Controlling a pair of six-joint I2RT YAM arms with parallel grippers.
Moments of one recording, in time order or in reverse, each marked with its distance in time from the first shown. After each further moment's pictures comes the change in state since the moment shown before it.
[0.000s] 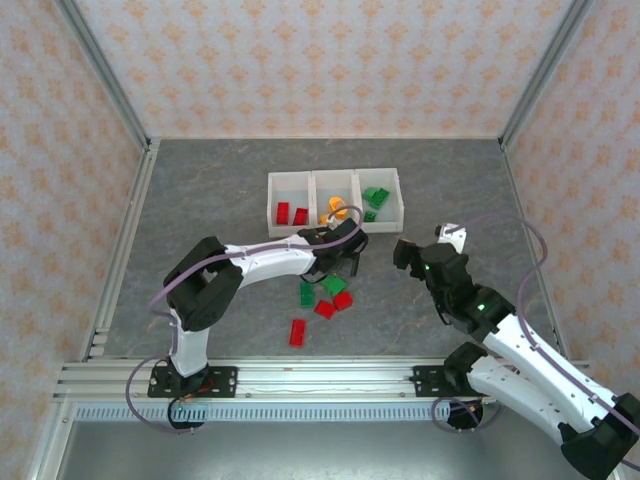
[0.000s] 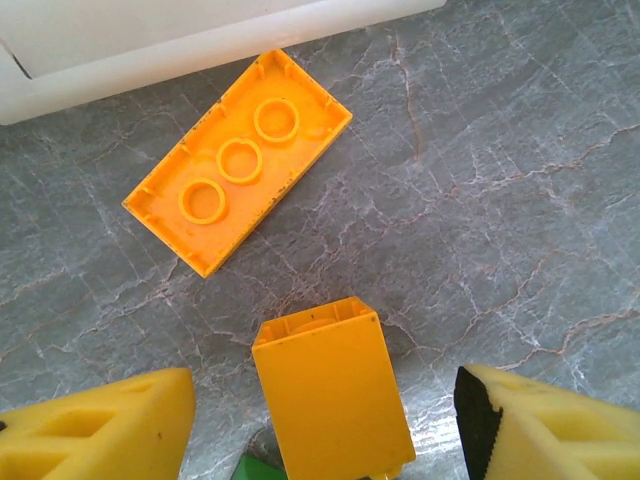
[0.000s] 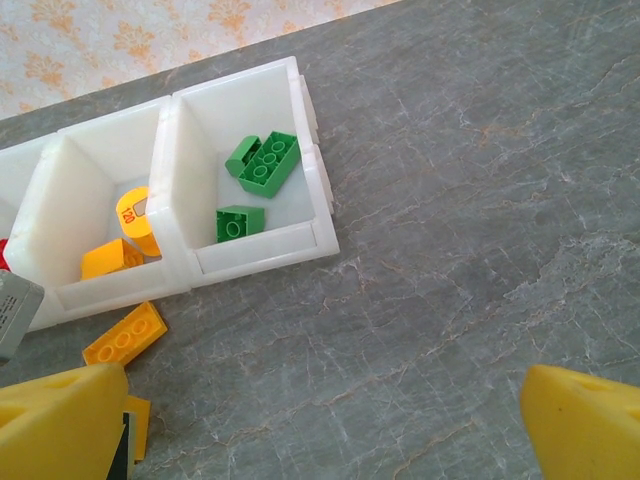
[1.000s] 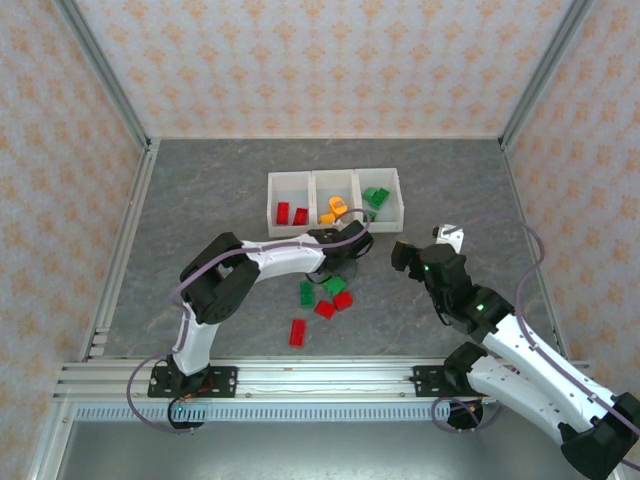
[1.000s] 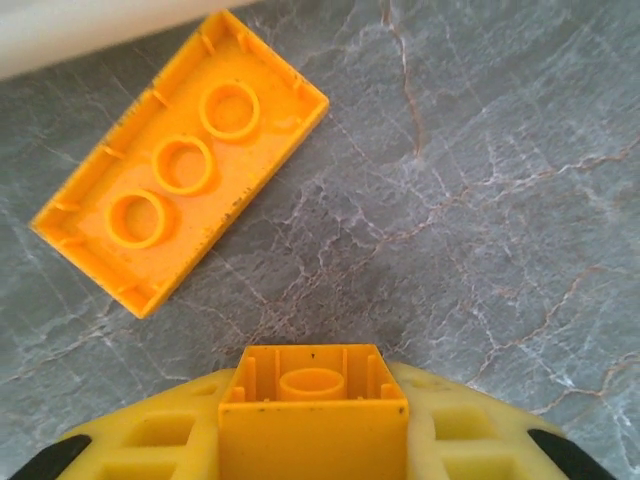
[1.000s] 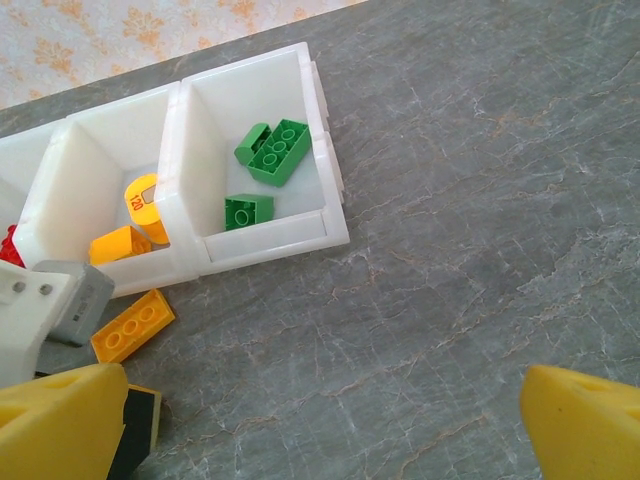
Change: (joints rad) left arm 0.006 0.087 0.060 -0.006 0.015 0.024; right arm 0.000 0.000 -0.010 0.008 -0.022 -0.004
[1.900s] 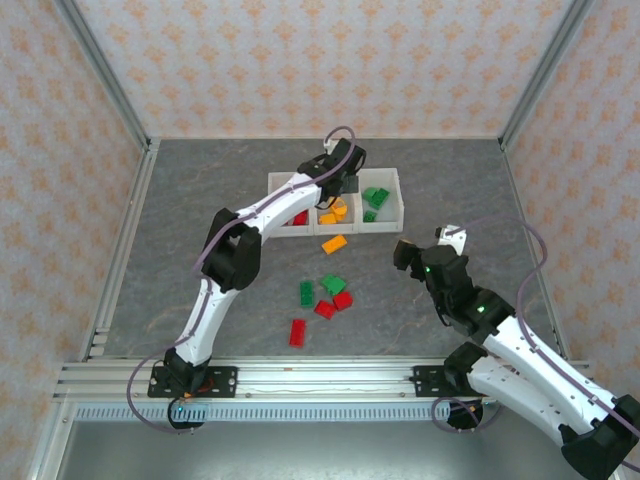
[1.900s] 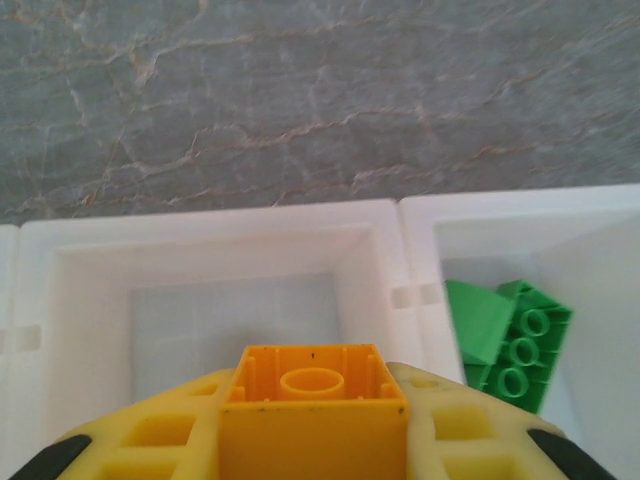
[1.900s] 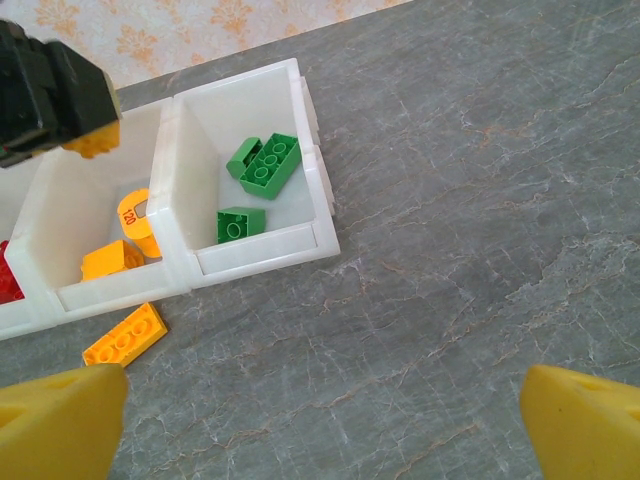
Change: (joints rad) left arm 0.249 0.322 0.731 -0.098 -0.071 0.072; right arm 0.000 -0.016 -0.013 0.014 0.025 -0.001
